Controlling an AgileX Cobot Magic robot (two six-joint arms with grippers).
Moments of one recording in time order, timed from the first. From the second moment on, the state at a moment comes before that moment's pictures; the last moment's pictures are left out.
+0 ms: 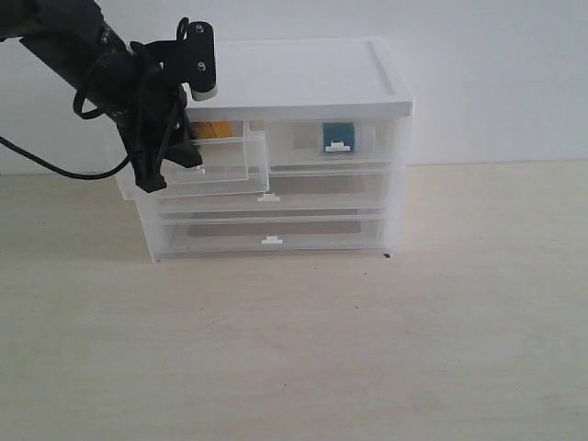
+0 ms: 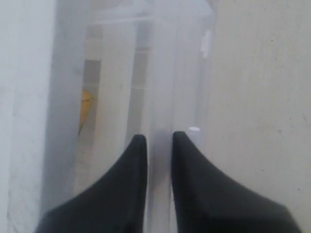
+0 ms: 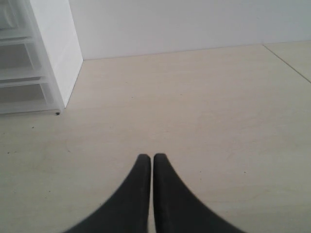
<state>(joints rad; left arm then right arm) -0.34 1.89 -1.63 -0.17 0.83 1.25 -0.04 0.01 0.00 0.04 0.33 0.03</state>
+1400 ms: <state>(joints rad) -0.34 1.90 -1.64 -0.03 0.77 1.17 -0.04 0.01 0.00 0.04 0.33 0.03</state>
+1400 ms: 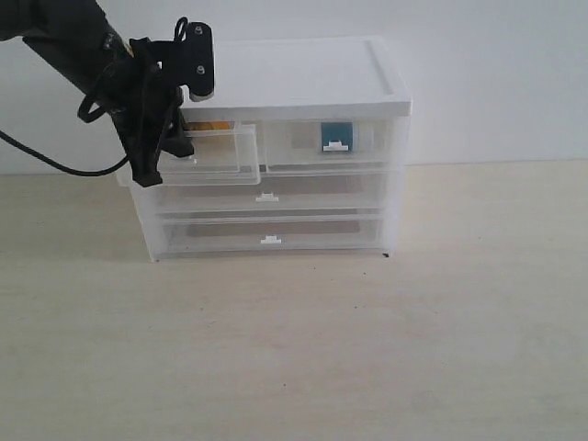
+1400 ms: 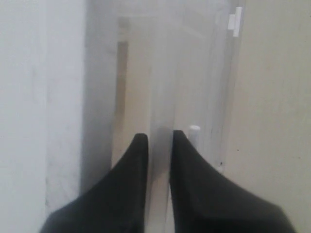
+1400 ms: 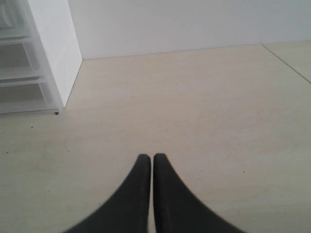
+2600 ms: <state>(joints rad) -0.29 1.73 -1.65 0.03 0.70 1.19 -0.04 0.01 0.00 0.04 0.33 0.03</state>
